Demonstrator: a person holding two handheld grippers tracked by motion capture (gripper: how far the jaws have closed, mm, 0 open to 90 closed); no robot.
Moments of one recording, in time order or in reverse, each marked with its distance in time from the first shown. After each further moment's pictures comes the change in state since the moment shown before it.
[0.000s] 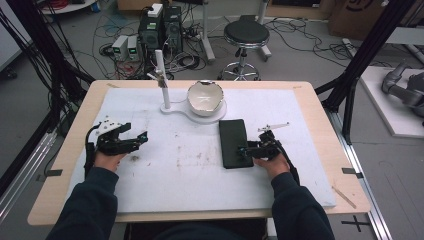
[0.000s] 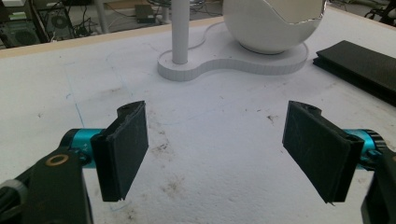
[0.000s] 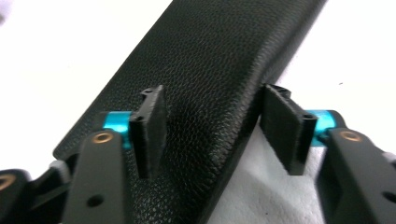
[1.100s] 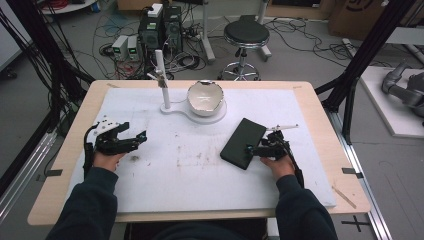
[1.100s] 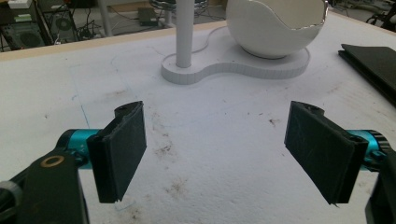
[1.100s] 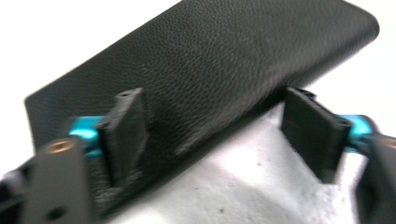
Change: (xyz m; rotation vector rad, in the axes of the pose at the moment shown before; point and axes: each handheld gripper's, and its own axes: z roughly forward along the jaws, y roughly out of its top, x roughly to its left) left arm 0.002 0.001 -0.003 -0.010 0.009 -0.005; right arm -0.011 -0.007 -0.013 -0.033 -0.149 0.056
